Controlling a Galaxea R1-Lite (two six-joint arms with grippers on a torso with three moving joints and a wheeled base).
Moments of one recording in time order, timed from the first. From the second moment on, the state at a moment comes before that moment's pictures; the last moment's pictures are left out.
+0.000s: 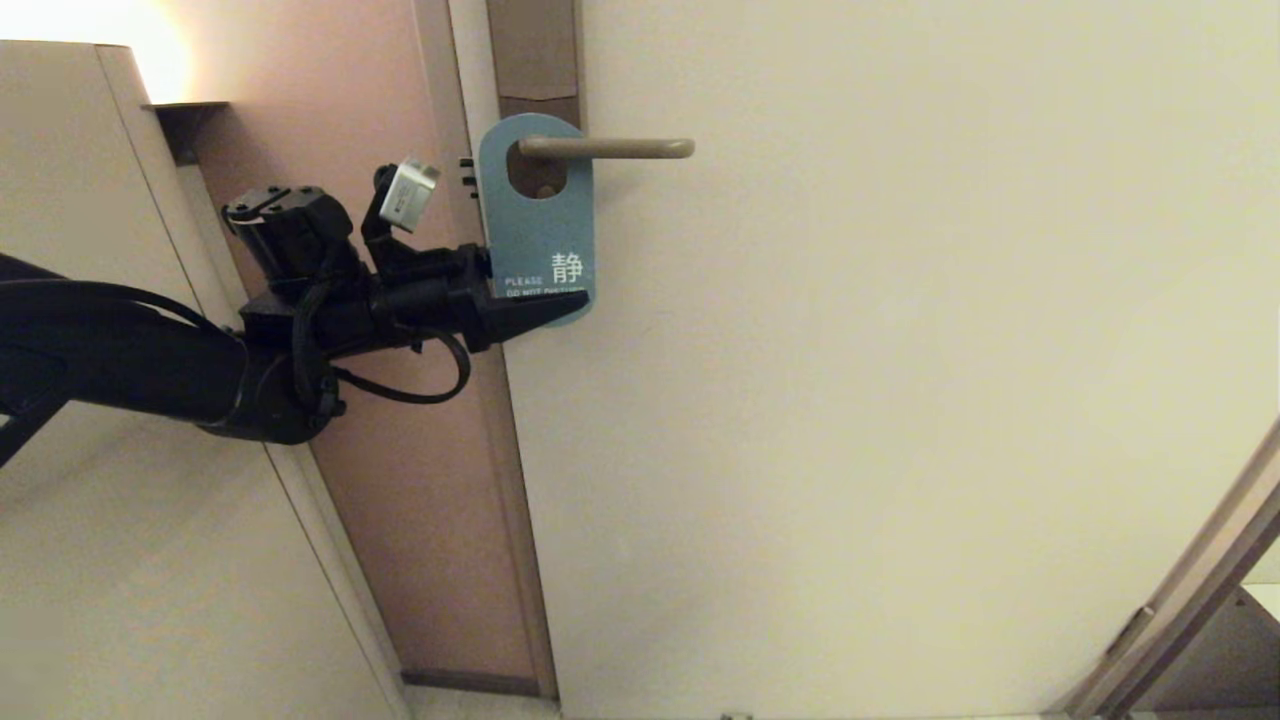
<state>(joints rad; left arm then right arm) -0.22 2.04 -1.26 -1.01 -1.12 -0.16 0.00 0.00 0.00 -0.02 0.00 -0.04</state>
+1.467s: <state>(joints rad) -0.21 2.04 -1.26 -1.02 -1.10 -0.16 0.00 0.00 0.00 -0.02 0.00 -0.04</state>
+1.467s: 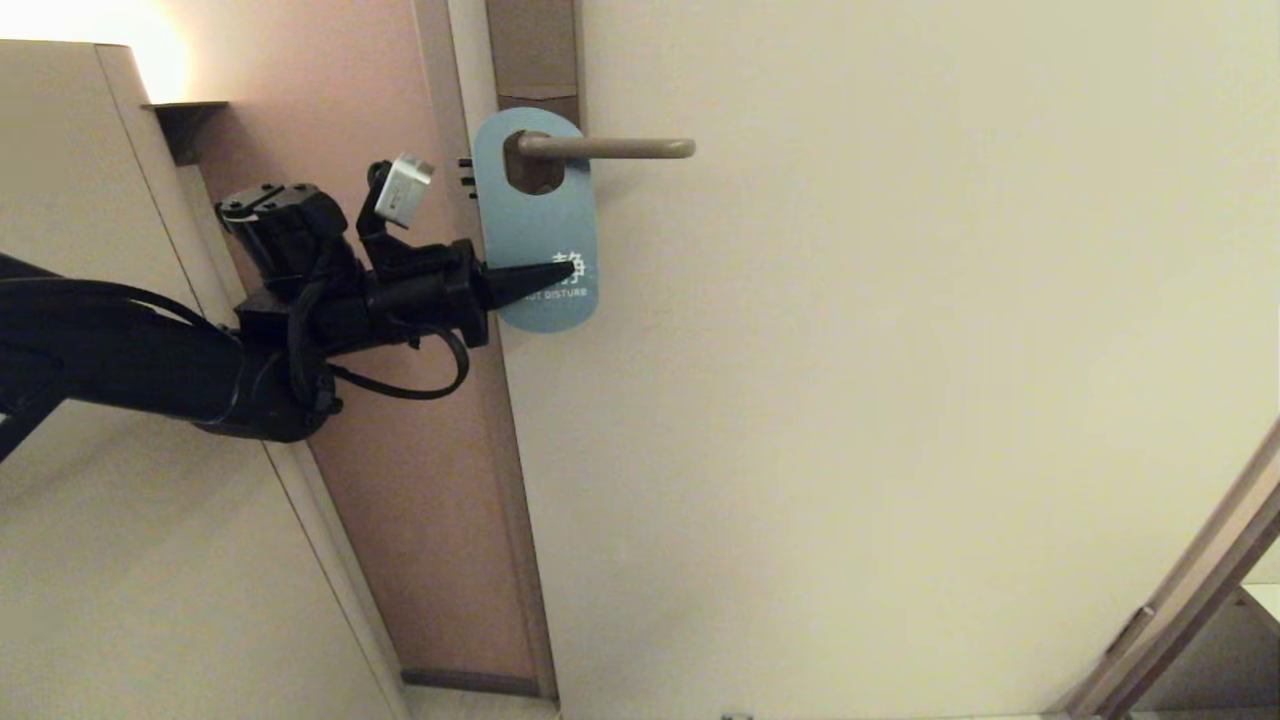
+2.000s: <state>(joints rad) -0.22 1.99 -1.22 -1.01 -1.01 -0.15 0.00 0.00 0.00 -0.02 0.00 -0.04</state>
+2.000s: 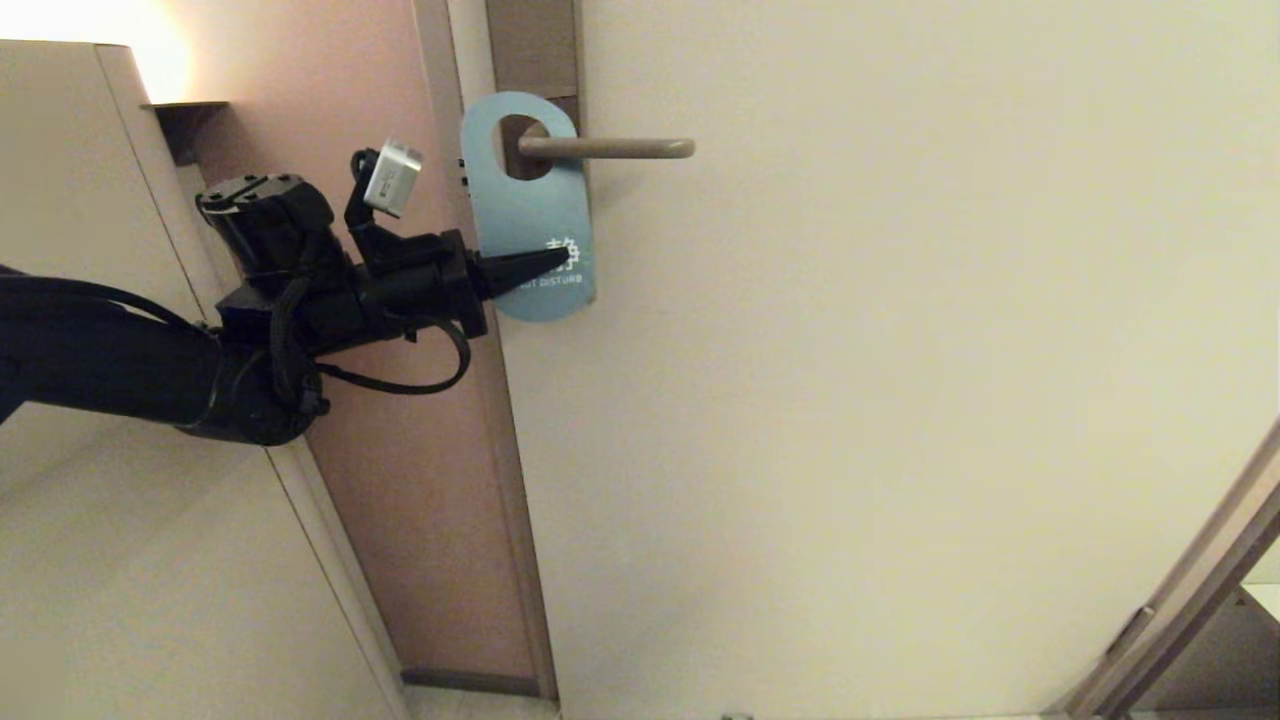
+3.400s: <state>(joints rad) -0.24 1.86 -1.06 -0.95 -0.81 -0.03 0.00 0.00 0.00 -0.02 0.00 -0.04</state>
